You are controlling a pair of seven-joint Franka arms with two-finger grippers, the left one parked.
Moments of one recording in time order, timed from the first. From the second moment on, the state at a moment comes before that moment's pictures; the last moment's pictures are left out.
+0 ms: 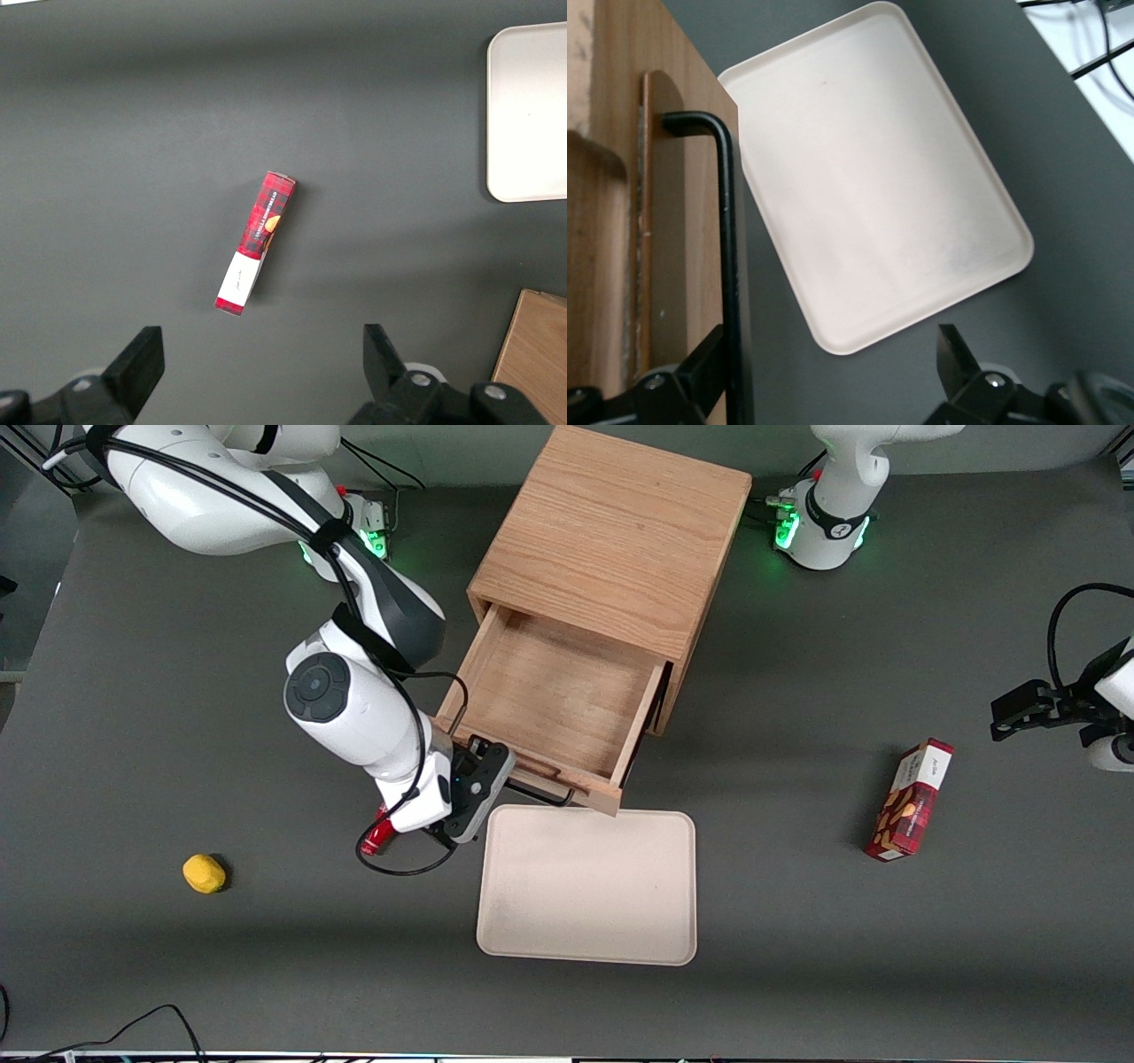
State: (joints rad) arm 0.02 0.61 0.59 -1.45 -0.18 2.22 -0.47
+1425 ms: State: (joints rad) arm -0.11 0.52 0.56 -1.32 0.29 2.03 -0.47
